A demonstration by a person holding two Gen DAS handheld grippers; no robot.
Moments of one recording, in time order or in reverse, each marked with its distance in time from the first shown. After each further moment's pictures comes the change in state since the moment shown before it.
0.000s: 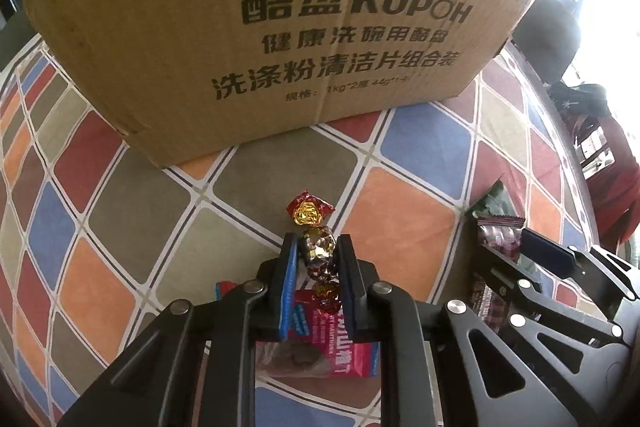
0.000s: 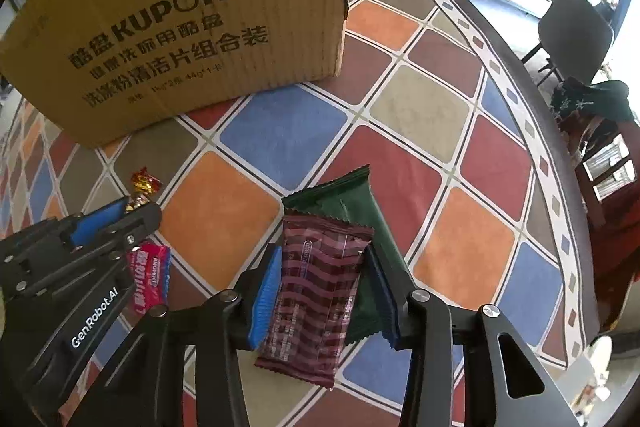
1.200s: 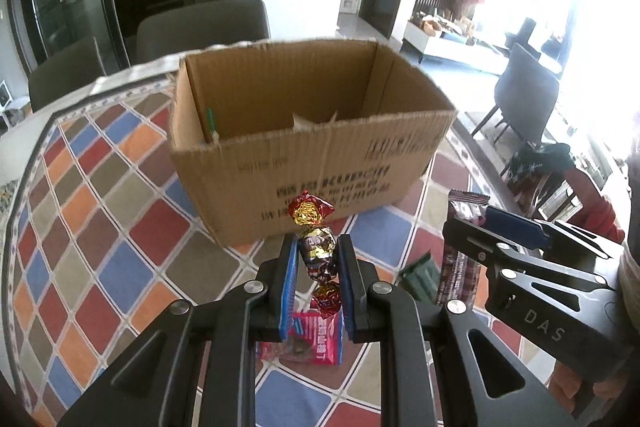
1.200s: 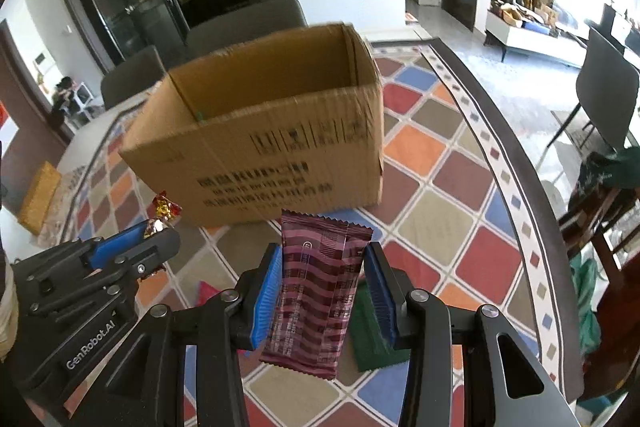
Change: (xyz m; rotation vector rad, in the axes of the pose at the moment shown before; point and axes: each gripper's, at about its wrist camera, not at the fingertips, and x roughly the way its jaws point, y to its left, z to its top) left arm -0.134 -0.010 0.012 -0.009 -0.281 0.013; right arm -0.099 -0.022 0.032 -0.071 -0.273 0.229
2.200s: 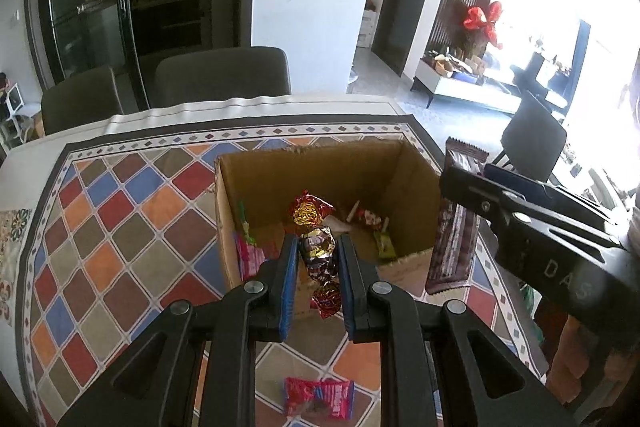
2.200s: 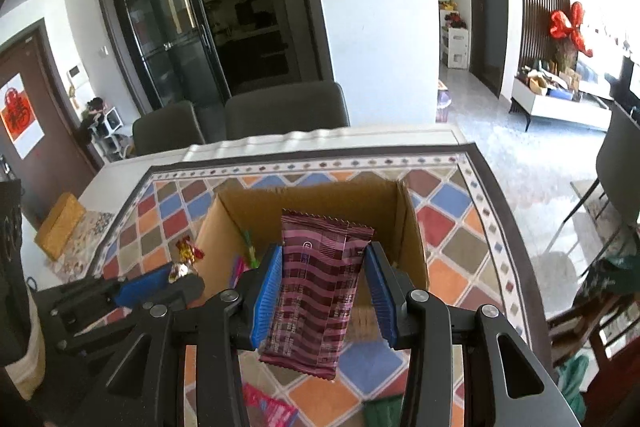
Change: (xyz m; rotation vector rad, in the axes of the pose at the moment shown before) left arm -0.017 0.034 0.082 -0.057 -0.102 0.017; right arm -0.023 0.038 0.111 -0.105 -0.199 0.060
